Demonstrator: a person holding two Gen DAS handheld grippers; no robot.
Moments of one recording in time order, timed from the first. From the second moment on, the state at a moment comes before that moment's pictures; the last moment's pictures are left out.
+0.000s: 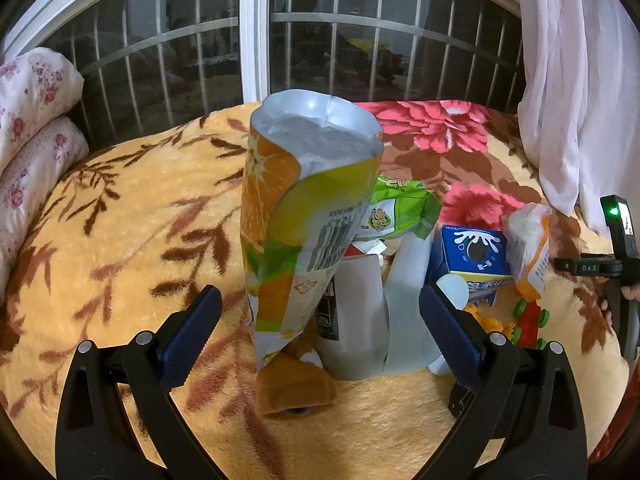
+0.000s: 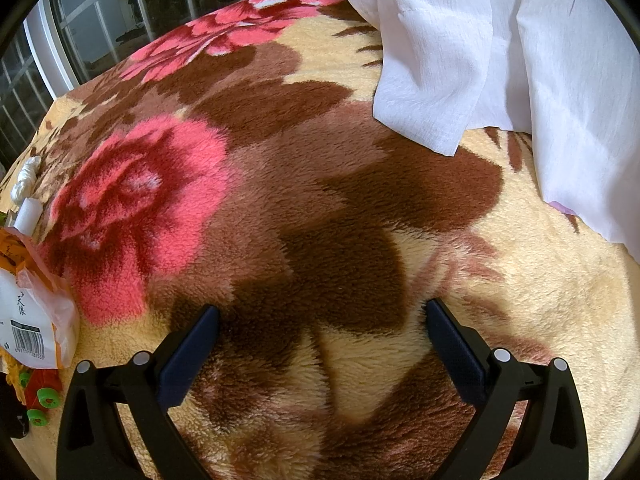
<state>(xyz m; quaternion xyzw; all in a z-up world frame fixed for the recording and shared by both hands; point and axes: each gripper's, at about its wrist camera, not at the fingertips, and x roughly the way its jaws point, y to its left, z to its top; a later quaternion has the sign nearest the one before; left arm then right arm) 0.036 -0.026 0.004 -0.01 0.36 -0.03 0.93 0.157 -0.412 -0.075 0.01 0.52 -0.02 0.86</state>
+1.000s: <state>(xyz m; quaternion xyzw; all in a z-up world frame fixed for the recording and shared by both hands) 0.041 -0.020 0.006 -0.01 0.35 -0.02 0.94 0.157 -0.412 -0.075 0.01 0.52 -0.02 0.86</state>
